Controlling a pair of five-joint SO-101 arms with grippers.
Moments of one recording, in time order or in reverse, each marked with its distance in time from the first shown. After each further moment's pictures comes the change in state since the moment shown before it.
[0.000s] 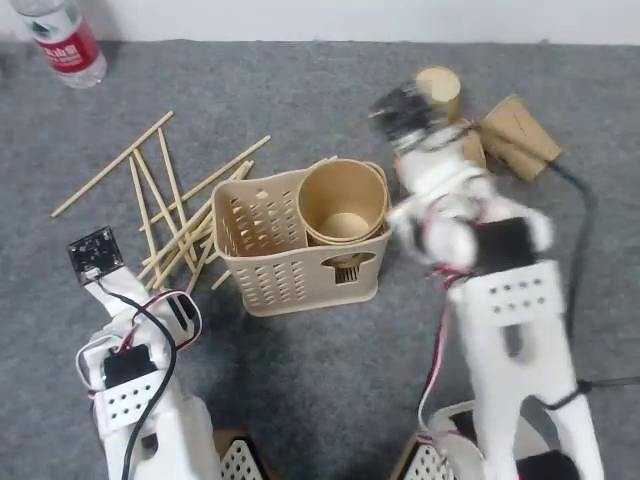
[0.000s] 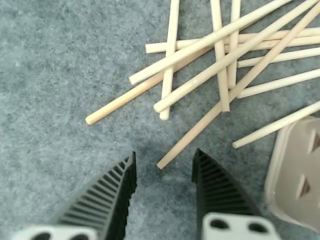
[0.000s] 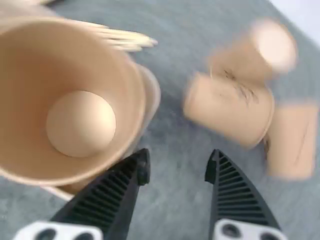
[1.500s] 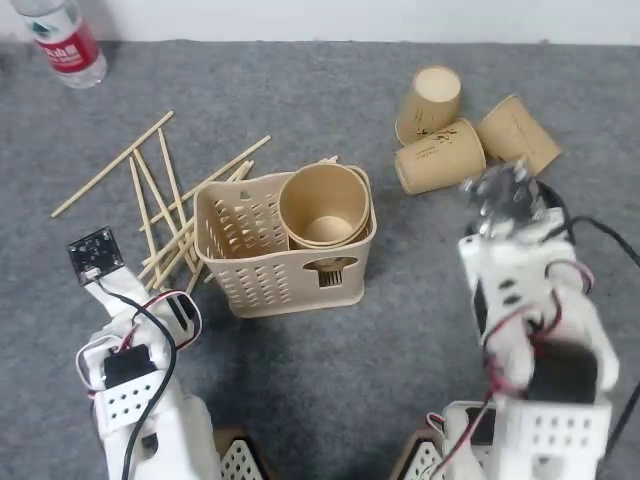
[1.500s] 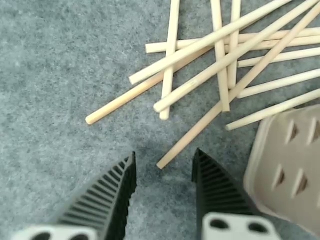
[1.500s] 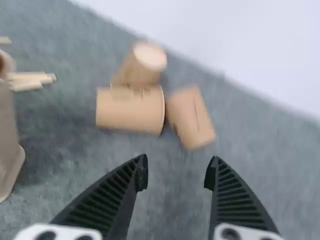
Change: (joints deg) left arm 0.0 0.0 0.0 0.0 0.0; right arm 21.7 -29.1 18.8 -7.2 -1.2
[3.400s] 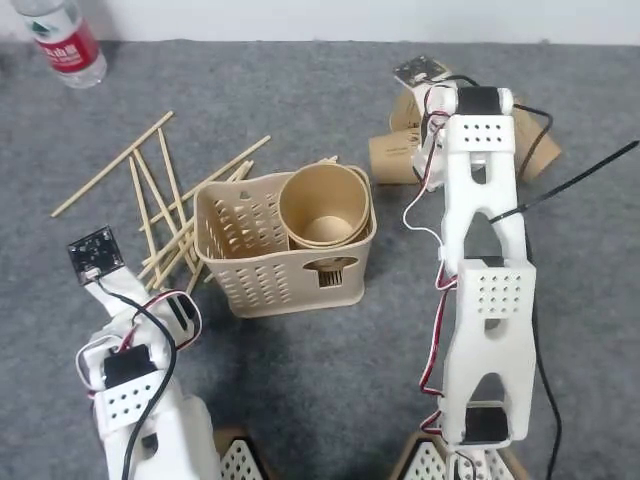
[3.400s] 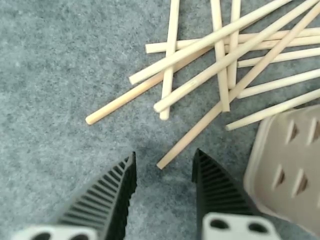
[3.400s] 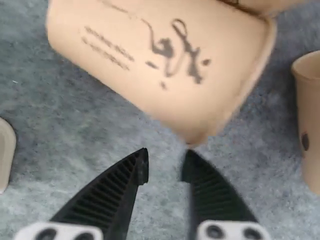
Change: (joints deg) left arm 0.0 0.0 0.0 0.0 0.0; right arm -6.6 111.8 -96.6 33.5 3.1
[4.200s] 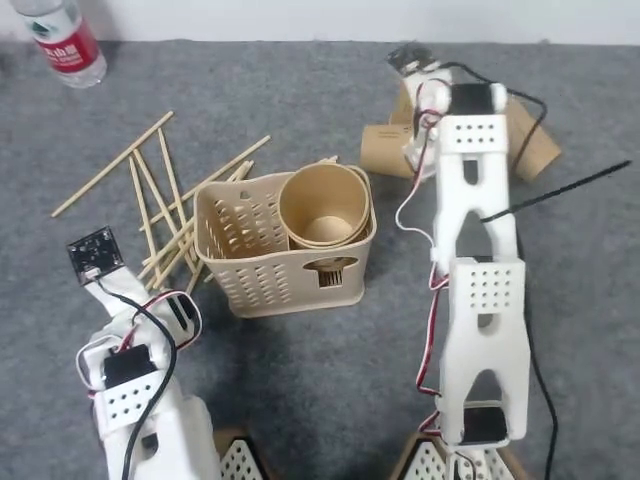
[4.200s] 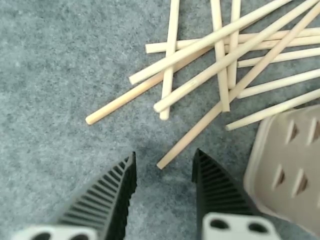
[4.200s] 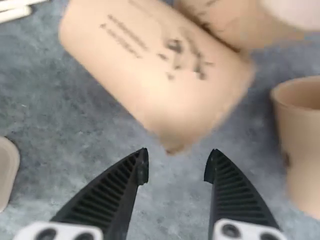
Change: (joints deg) left arm 0.0 0.0 0.0 0.0 0.0; right arm -2.1 5.5 -11.2 1.3 -0.1
